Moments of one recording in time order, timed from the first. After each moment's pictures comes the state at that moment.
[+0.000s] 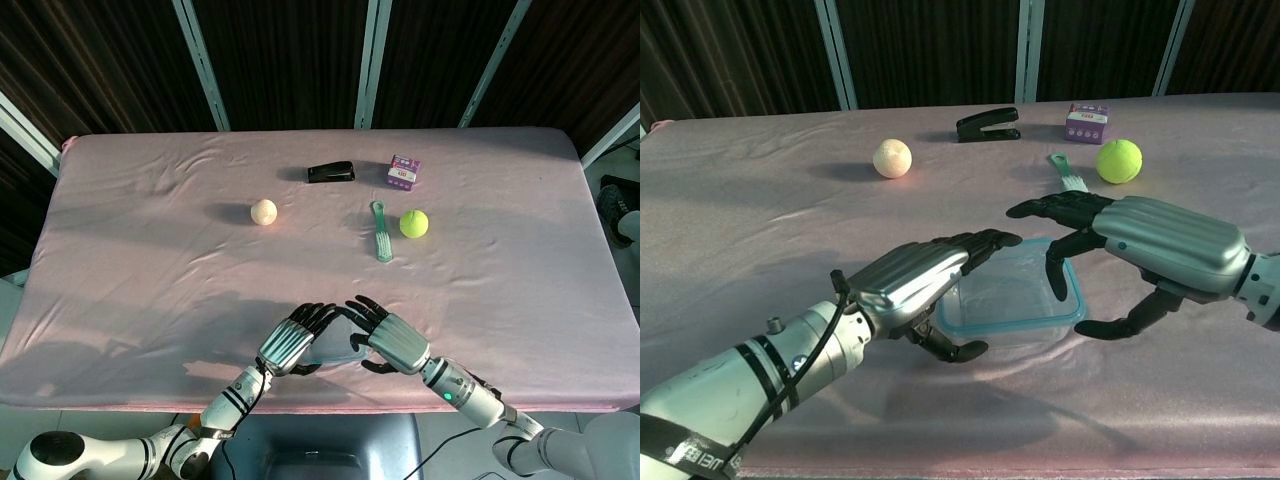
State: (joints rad) left arm -0.72 -1.95 -0.07 -1.23 1.42 0.96 0.17; right arm 0.59 -1.66 -0.09 -1.10 -1.84 1.29 0.20
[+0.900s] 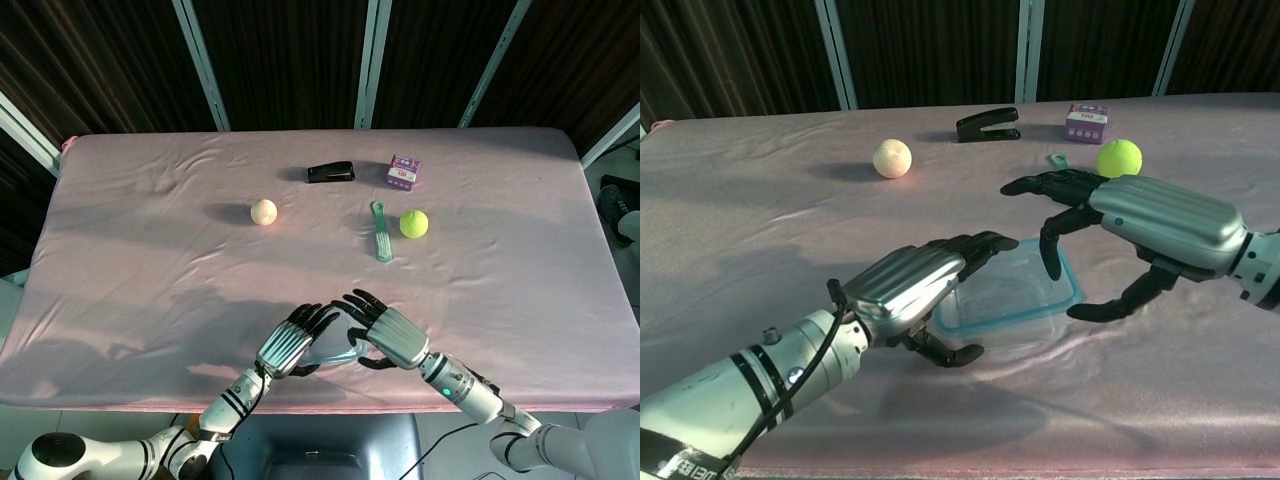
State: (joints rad) left arm -0.72 -1.95 -0.04 -1.22 1.45 0.97 0.18; right arm 0.61 -1.65 -0.06 -1.12 -1.82 1.32 0.21
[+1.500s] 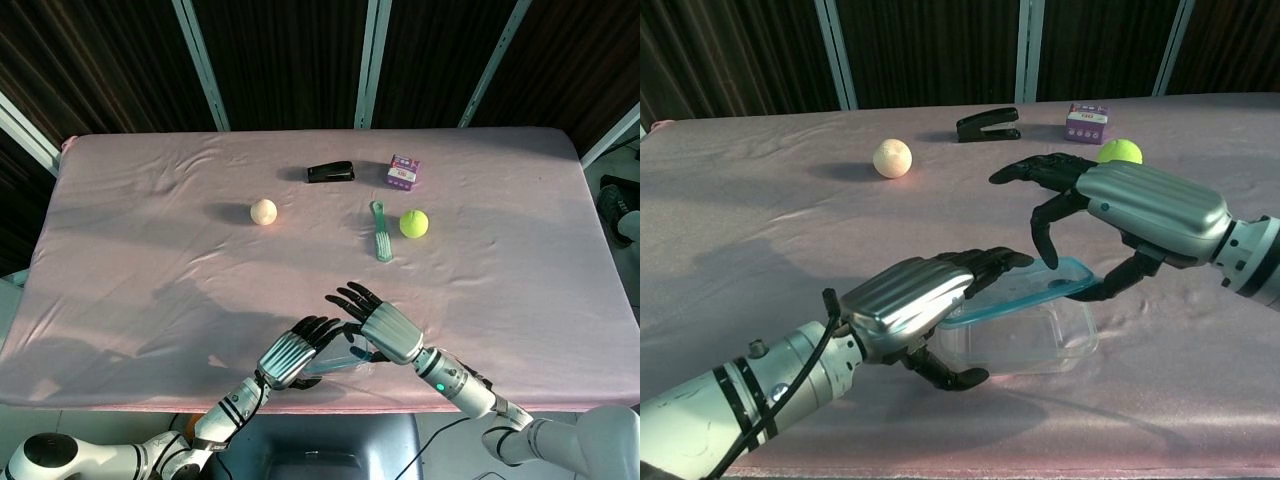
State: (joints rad) left arm -0.71 -1.92 -0.02 -1.27 1.50 0.99 0.15; right arm 0.63 -1.67 -0.05 -1.10 -1.82 1.34 0.20
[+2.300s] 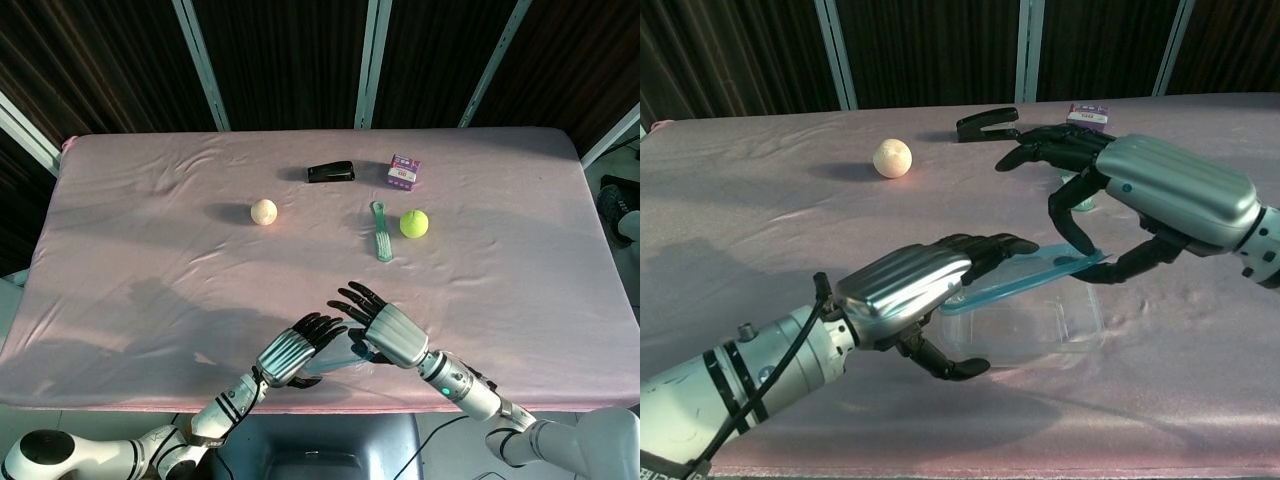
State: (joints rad) left arm -0.72 -1.89 -0.02 -1.26 1.58 1.03 0.05; right arm 0.62 -1.67 -0.05 -1.07 -1.86 1.46 0.19
